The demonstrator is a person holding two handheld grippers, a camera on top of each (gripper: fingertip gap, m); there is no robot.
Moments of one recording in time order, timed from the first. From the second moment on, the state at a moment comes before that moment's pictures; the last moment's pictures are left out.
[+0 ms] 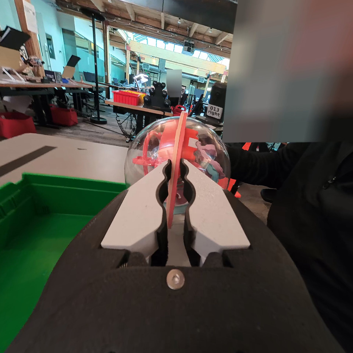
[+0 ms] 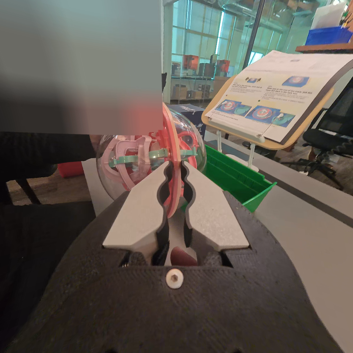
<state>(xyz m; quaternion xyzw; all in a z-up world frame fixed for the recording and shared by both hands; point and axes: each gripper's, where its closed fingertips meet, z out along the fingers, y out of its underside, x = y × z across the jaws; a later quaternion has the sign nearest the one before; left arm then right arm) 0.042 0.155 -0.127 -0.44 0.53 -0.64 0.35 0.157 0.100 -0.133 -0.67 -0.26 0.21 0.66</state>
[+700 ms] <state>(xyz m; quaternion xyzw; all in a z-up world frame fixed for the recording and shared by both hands) 0.048 0.167 -0.105 -0.42 0.50 -0.66 0.36 0.147 0.089 -0.108 -0.62 -0.26 0.17 0.72</state>
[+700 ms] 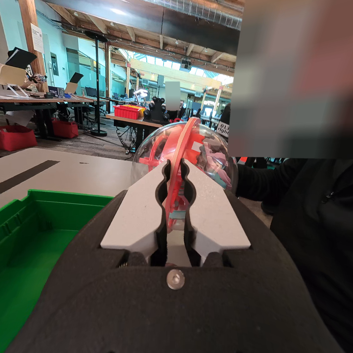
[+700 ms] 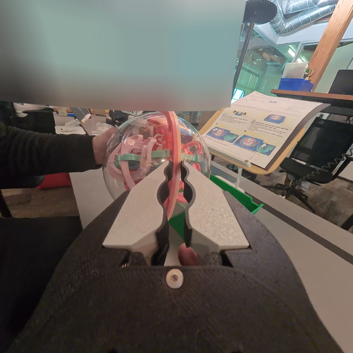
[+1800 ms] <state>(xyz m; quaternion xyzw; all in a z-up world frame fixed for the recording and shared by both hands) 0.039 0.181 -0.257 -0.55 0.54 -0.59 0.27 0.125 0.096 -0.220 -0.69 -0.25 0.27 0.62</state>
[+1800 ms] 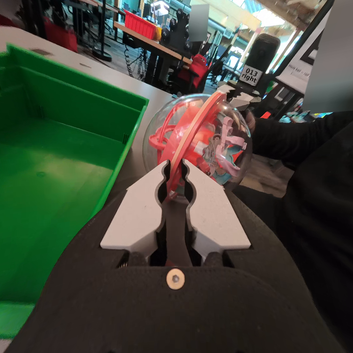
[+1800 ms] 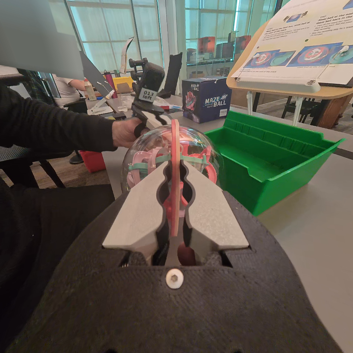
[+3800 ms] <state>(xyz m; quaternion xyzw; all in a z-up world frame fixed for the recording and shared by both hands) 0.098 0.097 -0.197 -0.38 0.89 -0.20 0.17 0.117 0.090 -0.297 -0.74 -0.33 0.25 0.53</state>
